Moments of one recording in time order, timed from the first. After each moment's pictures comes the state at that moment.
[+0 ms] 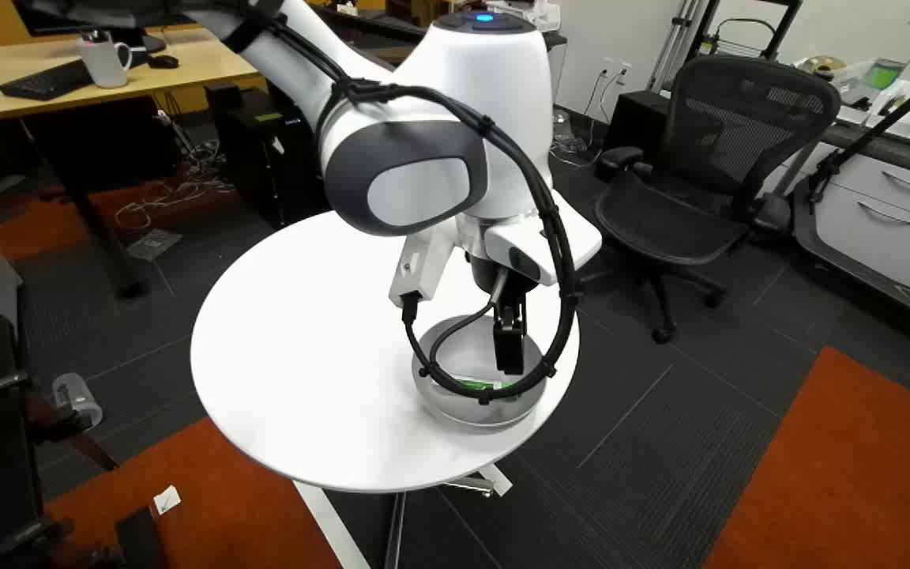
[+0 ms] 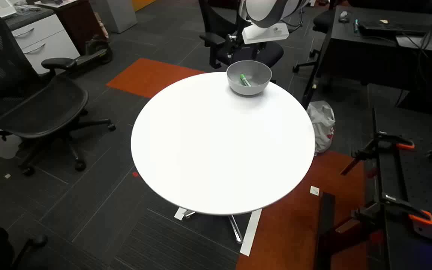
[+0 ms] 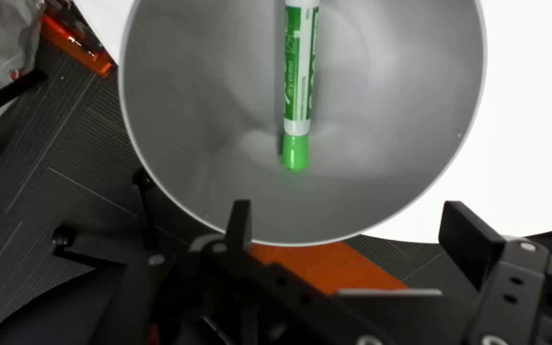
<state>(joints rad) -0.17 0.68 -0.22 -1.74 0.13 2.65 0.42</state>
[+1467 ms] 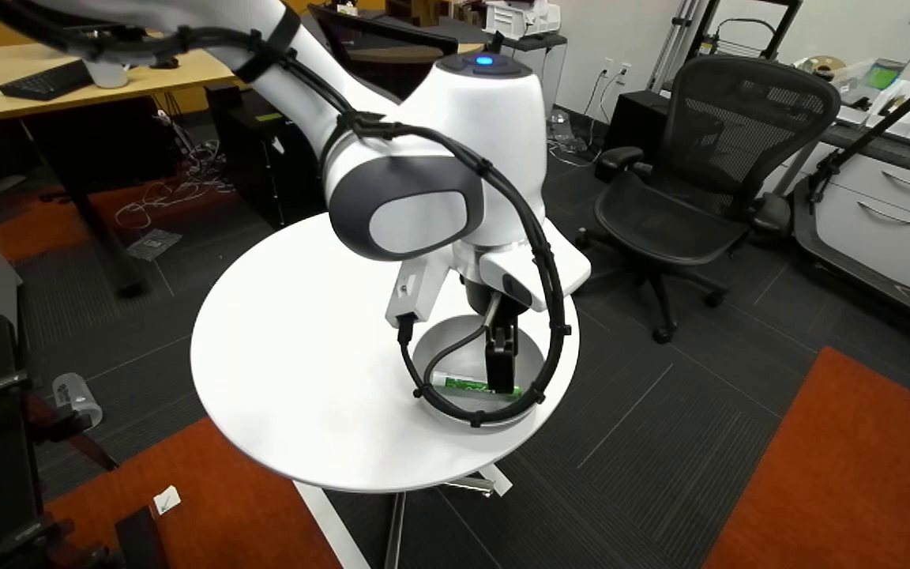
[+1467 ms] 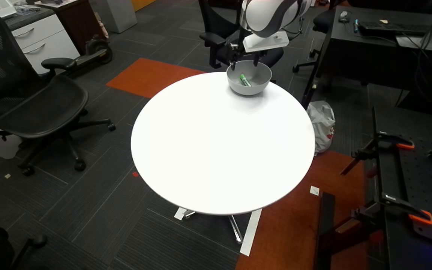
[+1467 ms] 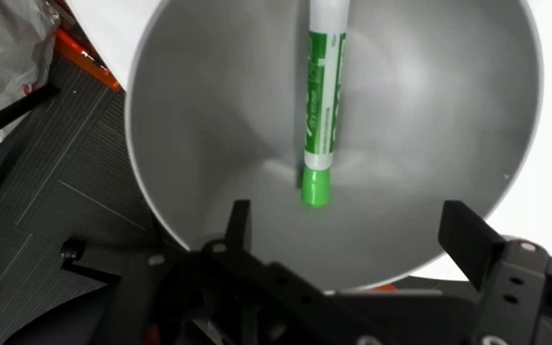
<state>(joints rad) -0.17 0.73 -0.22 -1.73 0.13 2.65 0.42</state>
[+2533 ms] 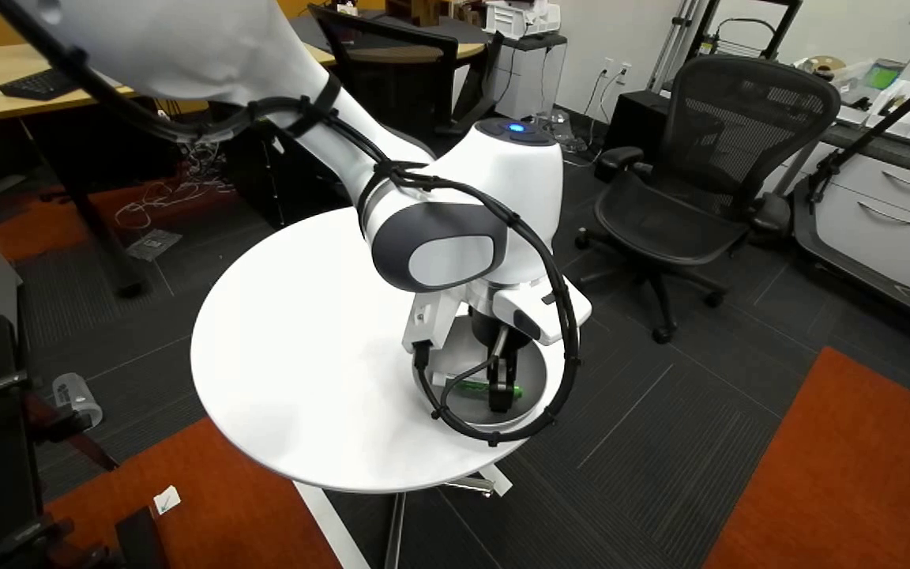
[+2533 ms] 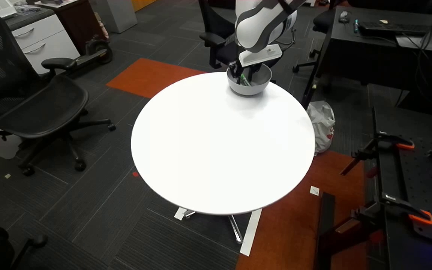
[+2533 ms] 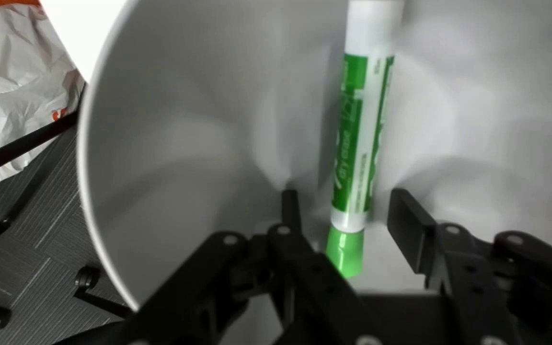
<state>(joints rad) -0.17 0.89 -0.24 -1.57 0.13 2.52 0.42</state>
